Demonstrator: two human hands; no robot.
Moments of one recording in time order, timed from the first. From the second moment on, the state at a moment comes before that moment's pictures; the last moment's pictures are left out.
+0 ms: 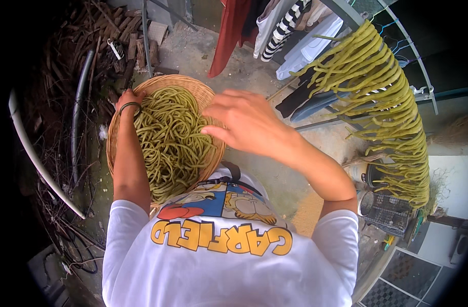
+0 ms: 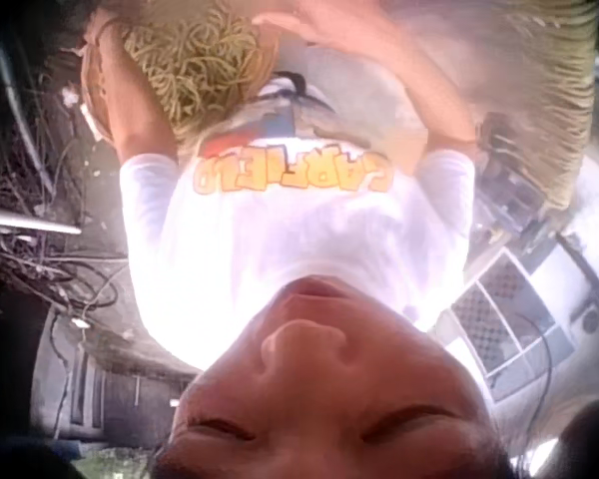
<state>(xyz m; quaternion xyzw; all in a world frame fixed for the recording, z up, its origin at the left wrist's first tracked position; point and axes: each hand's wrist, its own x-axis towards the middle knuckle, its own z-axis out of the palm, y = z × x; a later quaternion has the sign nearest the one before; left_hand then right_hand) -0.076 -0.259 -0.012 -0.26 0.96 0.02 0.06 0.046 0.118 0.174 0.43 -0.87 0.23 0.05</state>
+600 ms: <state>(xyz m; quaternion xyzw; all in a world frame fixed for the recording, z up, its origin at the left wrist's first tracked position) -0.072 -0.257 -0.008 -0.27 0.96 0.01 0.04 0.024 0.058 0.062 0.29 -0.74 0.57 -0.23</state>
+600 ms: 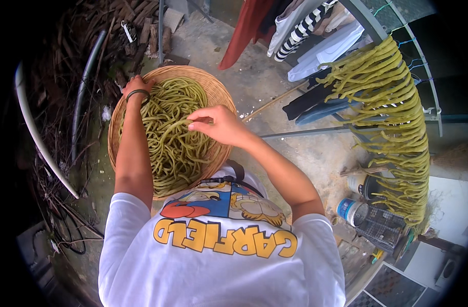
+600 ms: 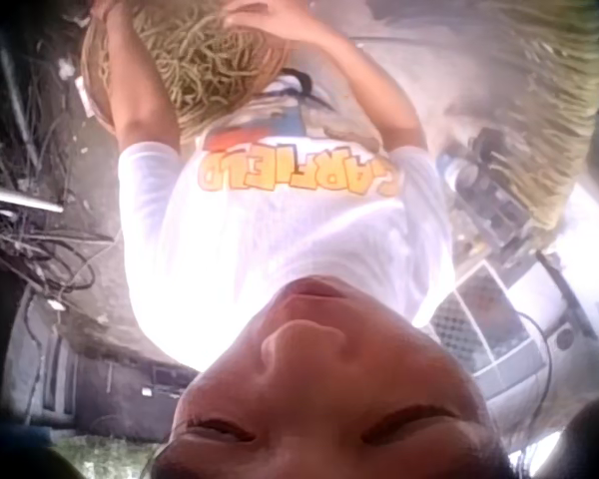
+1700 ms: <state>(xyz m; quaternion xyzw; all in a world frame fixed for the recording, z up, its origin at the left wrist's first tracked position) -0.077 -0.263 -0.013 -0.24 0.97 0.01 0.04 -0.031 0.239 0.327 0.00 -0.90 0.09 0.44</state>
